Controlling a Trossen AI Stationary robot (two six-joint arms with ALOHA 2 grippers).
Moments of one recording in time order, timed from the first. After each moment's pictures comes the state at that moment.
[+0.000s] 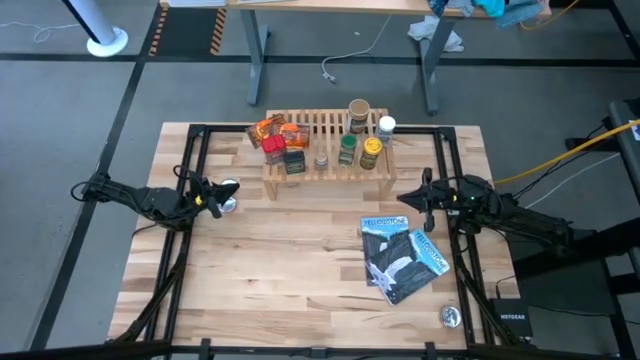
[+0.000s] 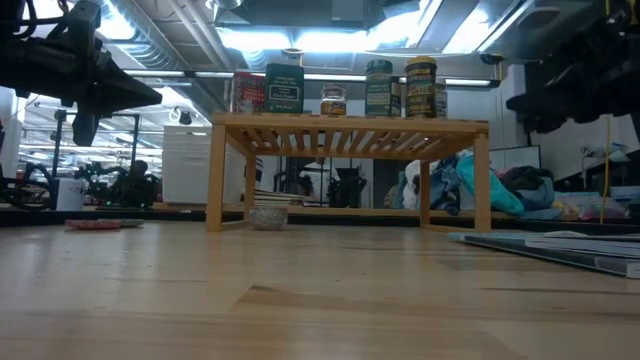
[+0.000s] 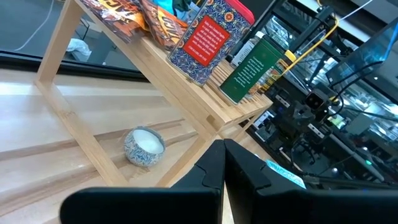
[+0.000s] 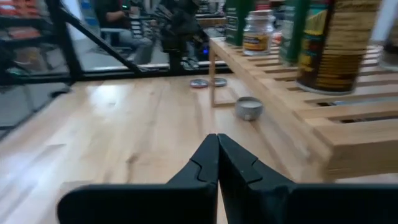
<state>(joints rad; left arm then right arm) -0.31 0.01 0.07 -0.15 -0.84 -0.72 -0.29 0.00 0.09 -0.19 -0.23 0.00</state>
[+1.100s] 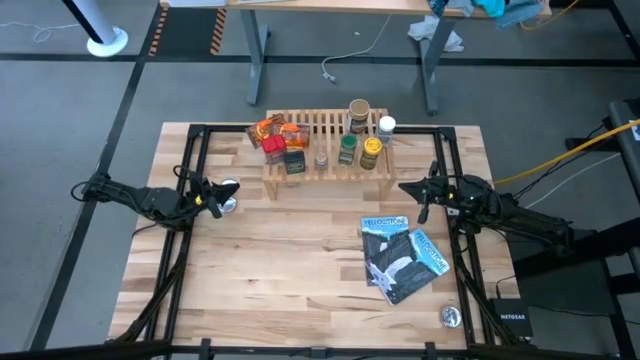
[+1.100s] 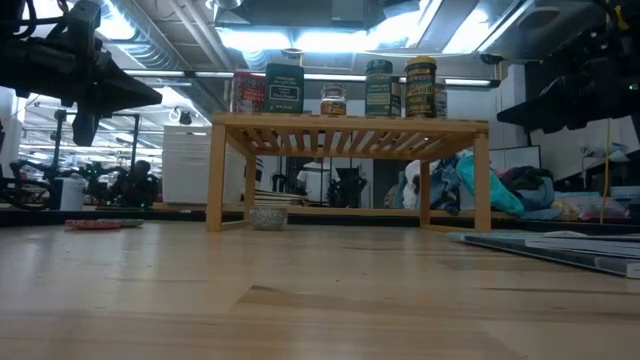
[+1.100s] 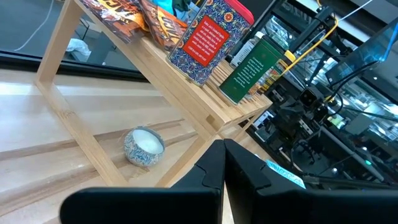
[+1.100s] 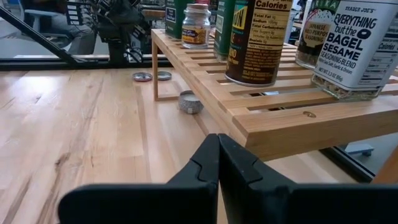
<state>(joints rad) -0.31 0.01 0.07 -0.15 -0.84 -0.72 -0.29 0.00 0.08 -0.21 0.01 -0.08</state>
